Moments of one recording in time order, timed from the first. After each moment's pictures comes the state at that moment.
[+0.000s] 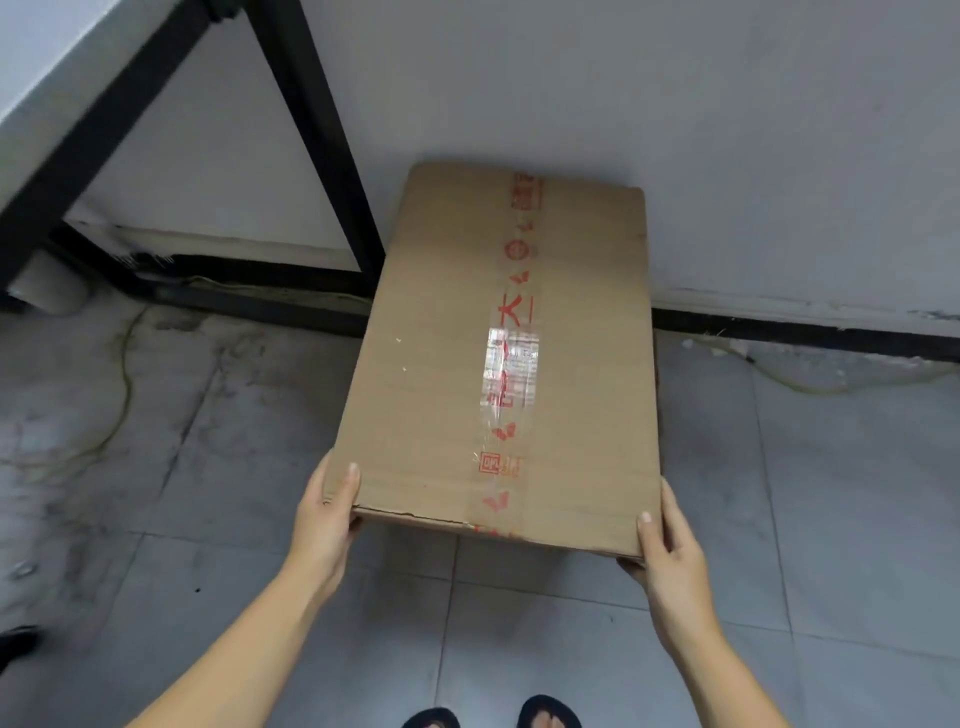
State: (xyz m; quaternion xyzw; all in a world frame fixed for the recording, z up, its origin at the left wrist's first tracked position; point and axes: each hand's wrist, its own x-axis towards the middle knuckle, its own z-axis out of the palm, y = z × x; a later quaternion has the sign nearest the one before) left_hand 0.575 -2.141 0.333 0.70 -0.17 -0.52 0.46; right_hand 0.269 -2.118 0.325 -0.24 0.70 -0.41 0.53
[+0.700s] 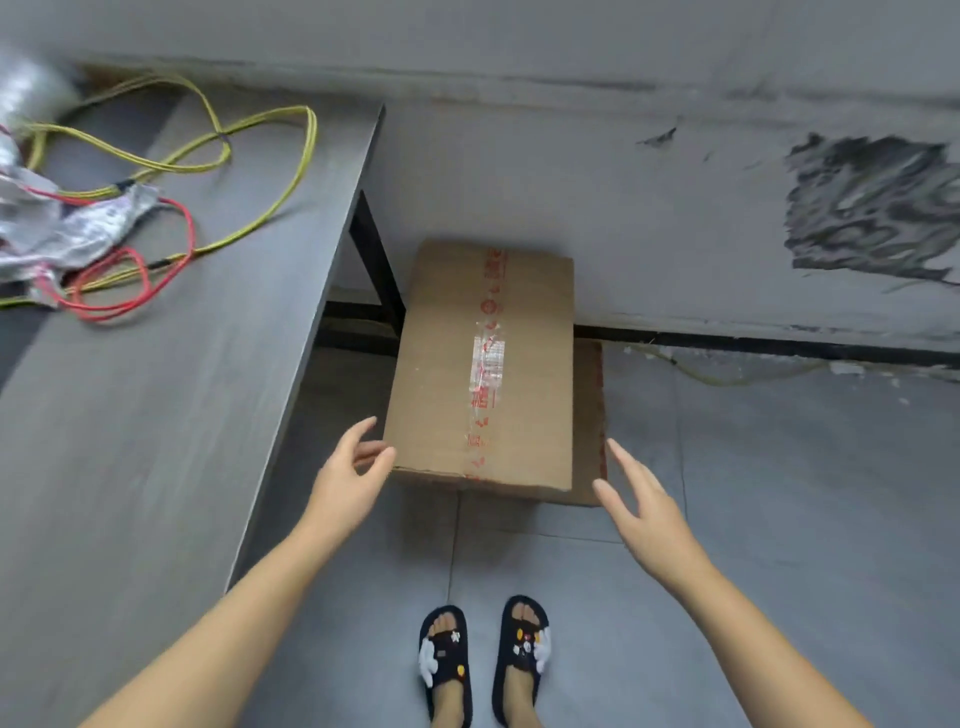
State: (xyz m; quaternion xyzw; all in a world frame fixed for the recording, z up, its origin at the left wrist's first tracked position) left_hand 0.557 -2.094 0.632 0.73 -0.43 -0.46 0.26; right_hand 0.246 -2.073 0.630 -0.55 0.67 -0.16 0.47
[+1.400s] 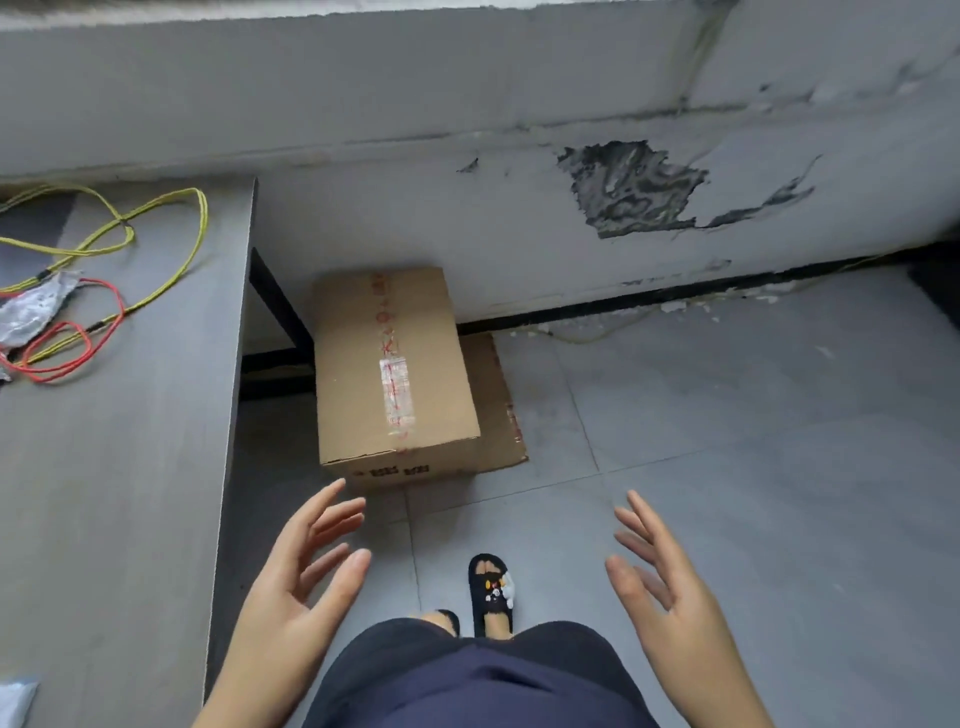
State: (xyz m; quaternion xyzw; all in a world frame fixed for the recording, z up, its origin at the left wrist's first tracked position) left_hand 0.515 -1.884 0.839 0.55 -0.58 -0.49 0.35; right_hand 0.254 -1.806 0.831 -0.36 0.74 -0.39 0.42
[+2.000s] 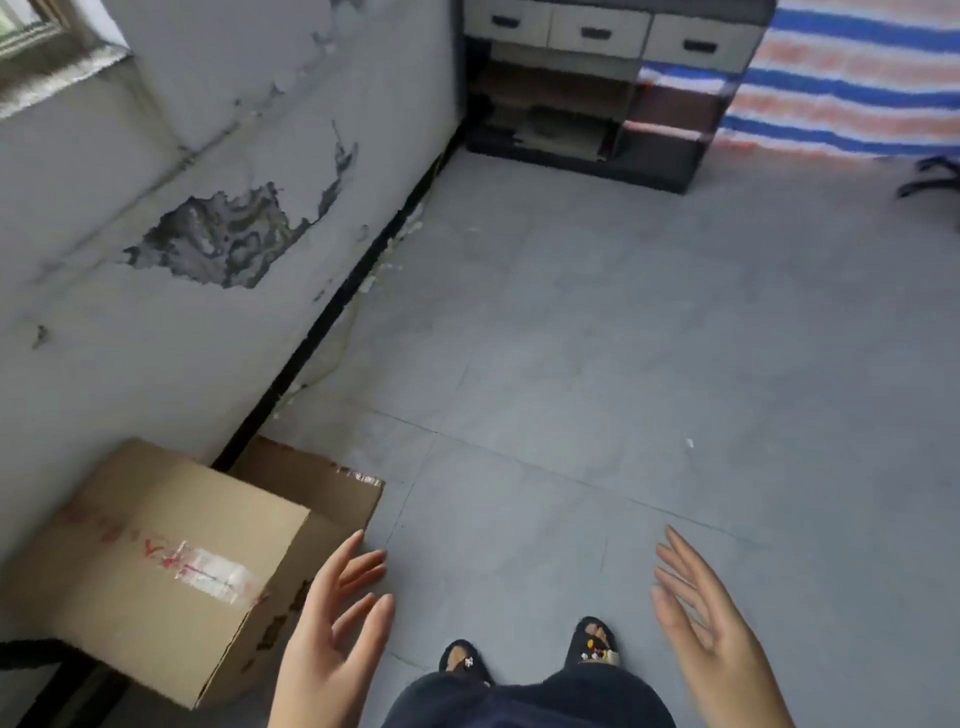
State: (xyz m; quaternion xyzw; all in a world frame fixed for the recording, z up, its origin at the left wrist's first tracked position) left_hand 0.456 -1.858 0.820 0.27 -0.75 -0.60 0.09; right_hand 0.370 -1.594 0.813 0.04 0.80 -0.59 0.14
